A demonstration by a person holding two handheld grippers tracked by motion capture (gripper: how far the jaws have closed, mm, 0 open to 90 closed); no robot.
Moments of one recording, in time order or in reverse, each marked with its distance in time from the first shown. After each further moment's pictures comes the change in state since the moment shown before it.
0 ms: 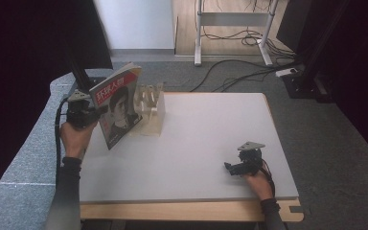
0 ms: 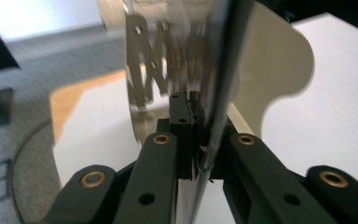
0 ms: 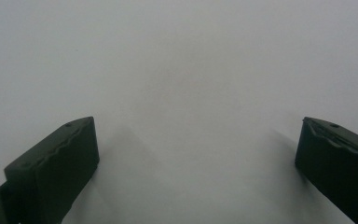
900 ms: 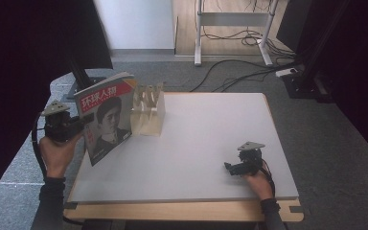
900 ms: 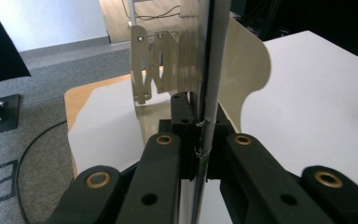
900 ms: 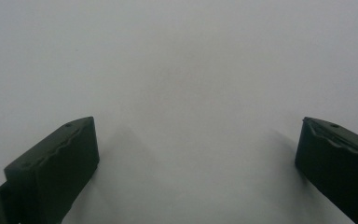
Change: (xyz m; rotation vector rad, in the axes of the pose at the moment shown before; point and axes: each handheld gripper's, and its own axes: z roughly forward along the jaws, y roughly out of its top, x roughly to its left) left arm -0.015 -0.017 -0.063 -0.103 0.031 -0.020; right arm 0.000 0.000 0.000 -0.001 0.000 0.001
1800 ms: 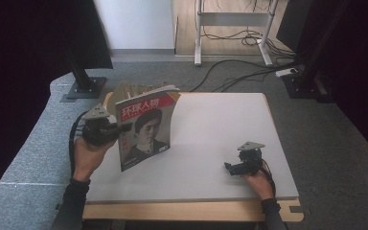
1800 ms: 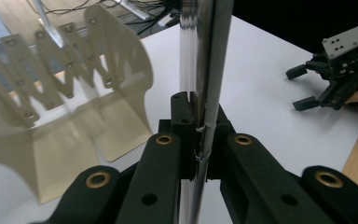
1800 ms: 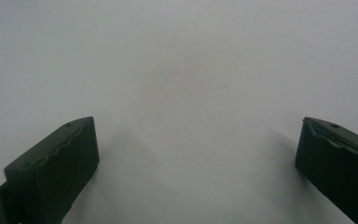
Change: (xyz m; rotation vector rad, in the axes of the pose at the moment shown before) left arm -0.075 0.005 0.029 0.056 -0.284 0.132; right arm 0.000 0.000 0.000 0.001 0.000 -0.003
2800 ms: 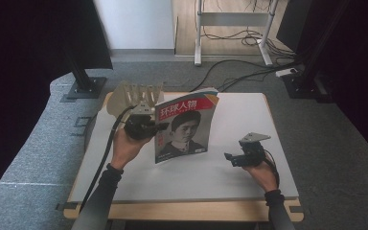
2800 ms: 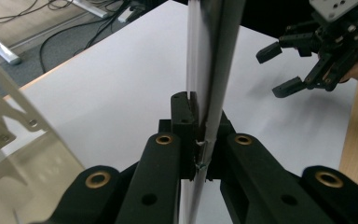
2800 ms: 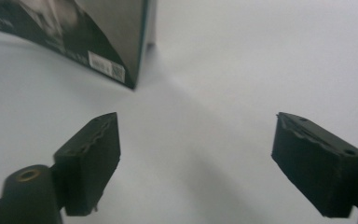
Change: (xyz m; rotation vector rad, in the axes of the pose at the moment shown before) left arm -0.043 0.034 0.091 0.054 -0.135 0.136; right arm -0.003 0.031 -0.025 -0.101 0.069 -0.042
